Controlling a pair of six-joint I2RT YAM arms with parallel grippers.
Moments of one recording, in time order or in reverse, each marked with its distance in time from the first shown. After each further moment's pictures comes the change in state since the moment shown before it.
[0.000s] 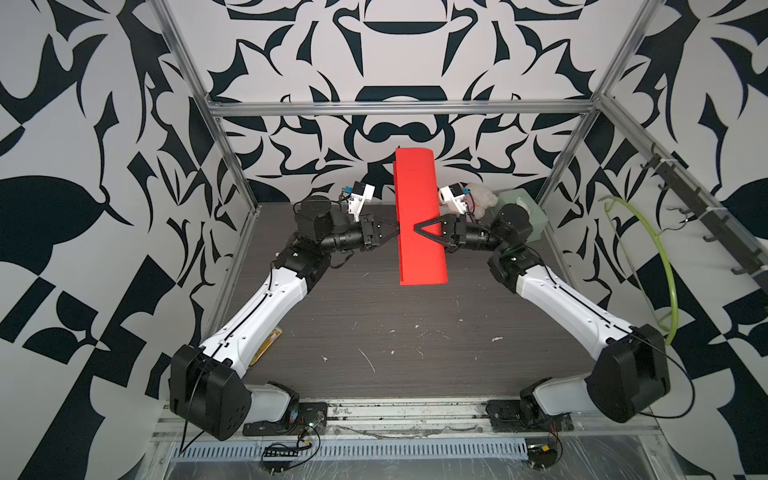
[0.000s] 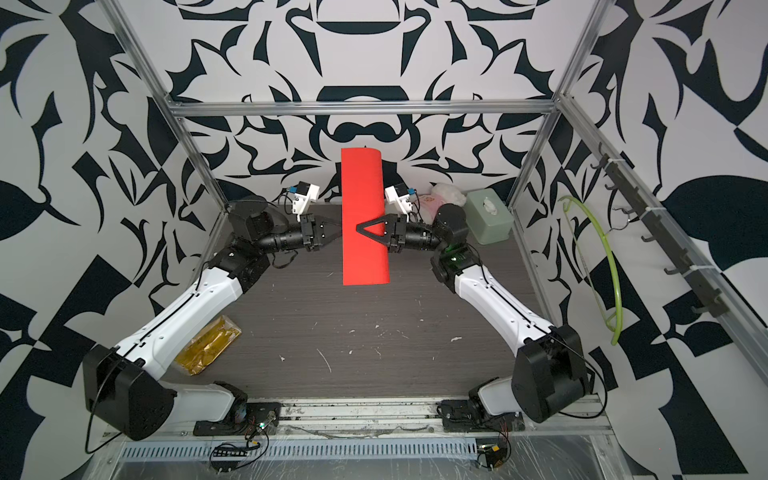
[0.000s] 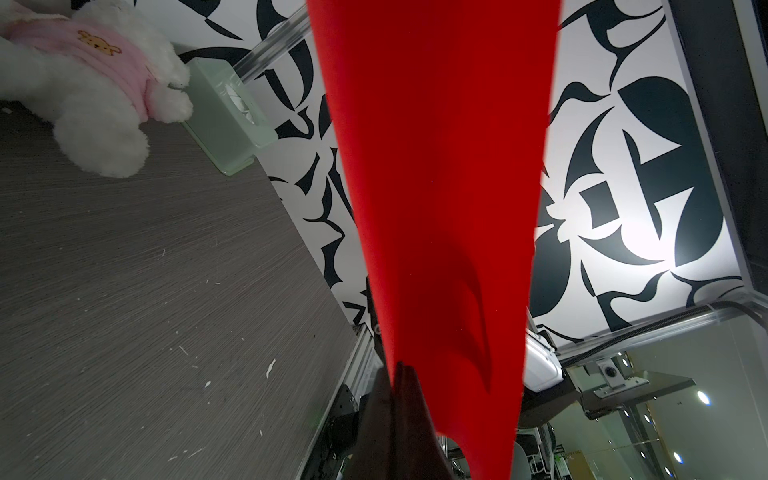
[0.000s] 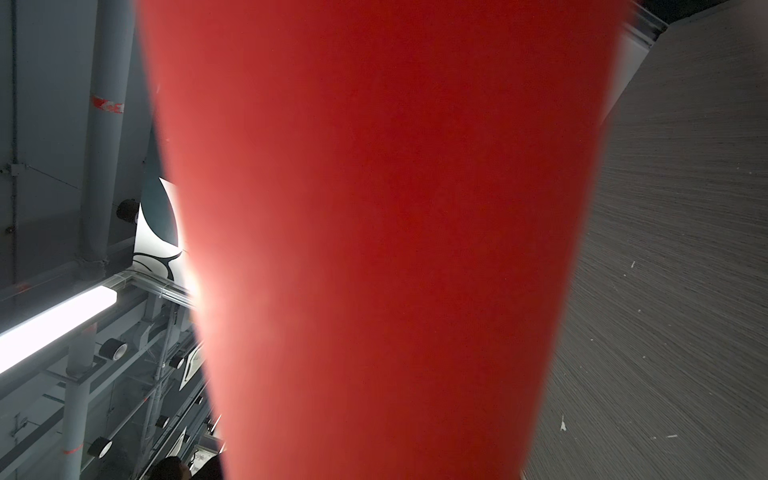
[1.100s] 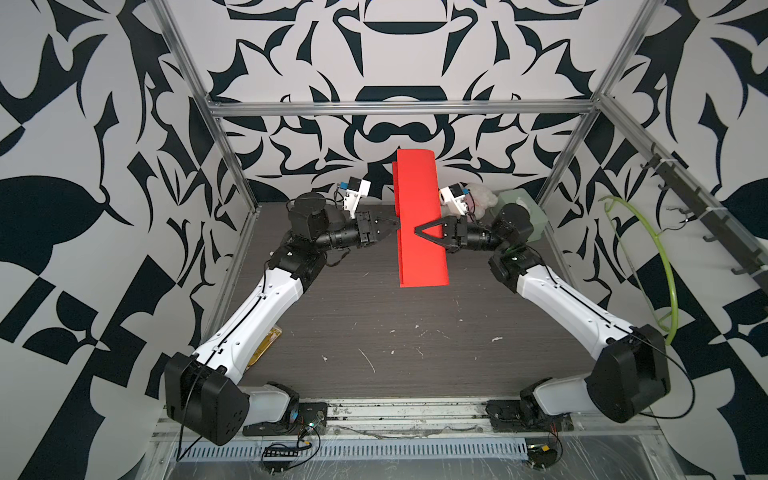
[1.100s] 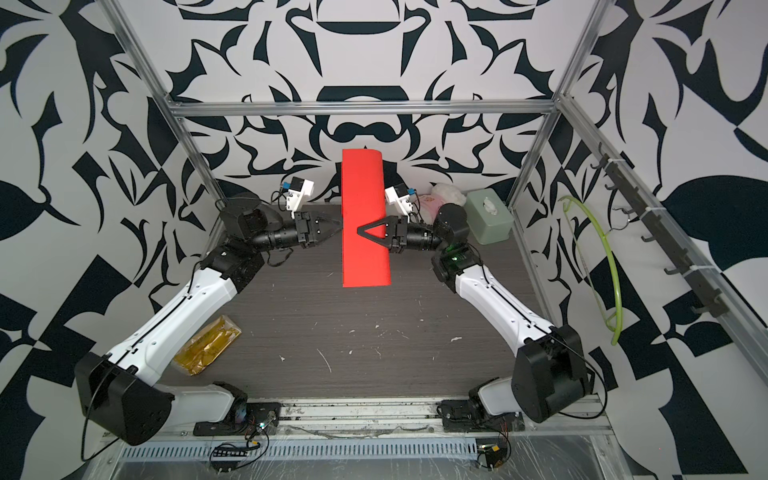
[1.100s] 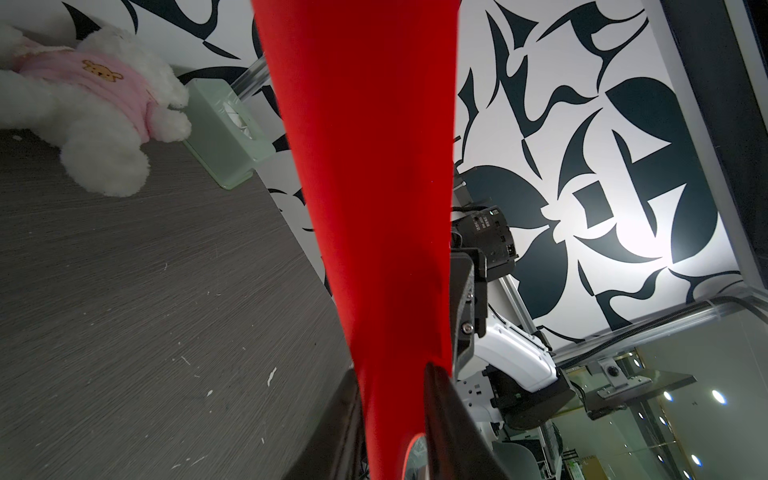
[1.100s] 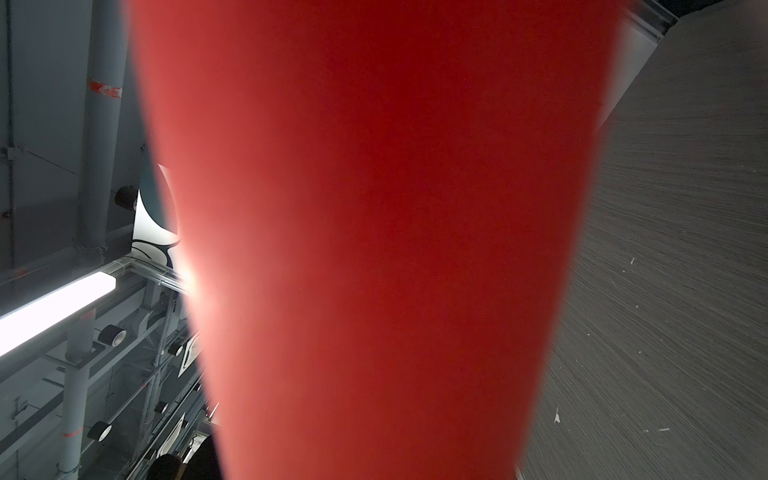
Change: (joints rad) left arm 0.013 -0.024 0.032 -0.033 -0.003 0.018; right arm -0.005 -0.002 0.000 -0.013 -0.035 -0.025
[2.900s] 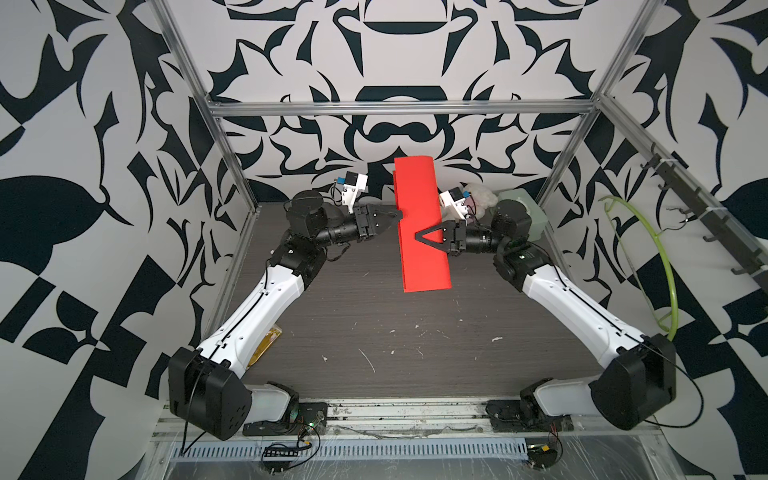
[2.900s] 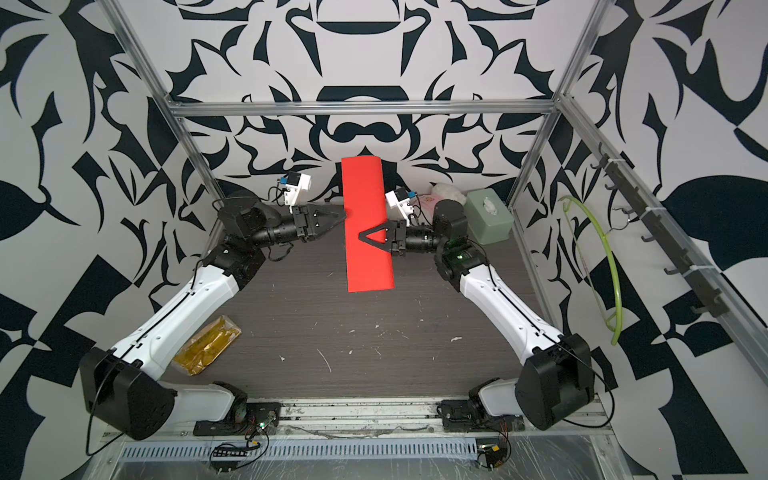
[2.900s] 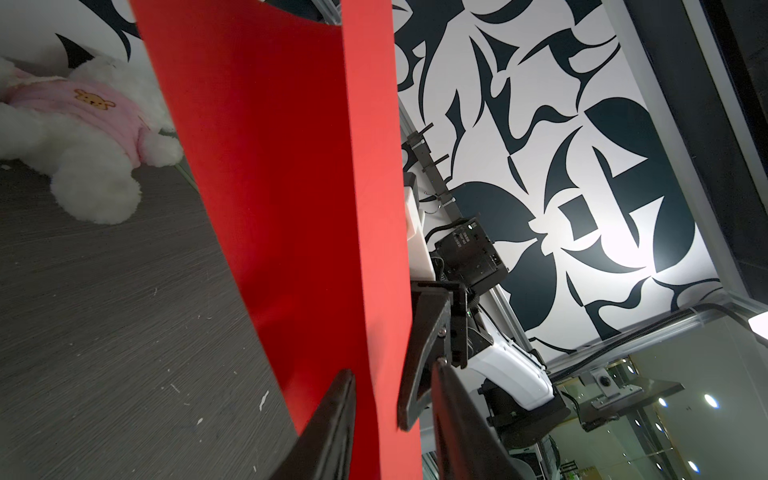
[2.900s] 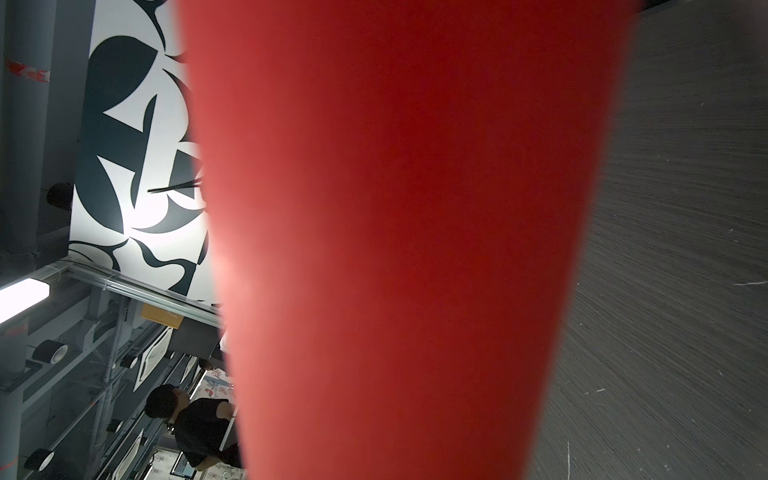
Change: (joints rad) left arm 0.003 0.030 0.004 0.103 -0.002 -0.060; right arm 0.000 -0.035 0.049 -0.326 0.037 -0.239
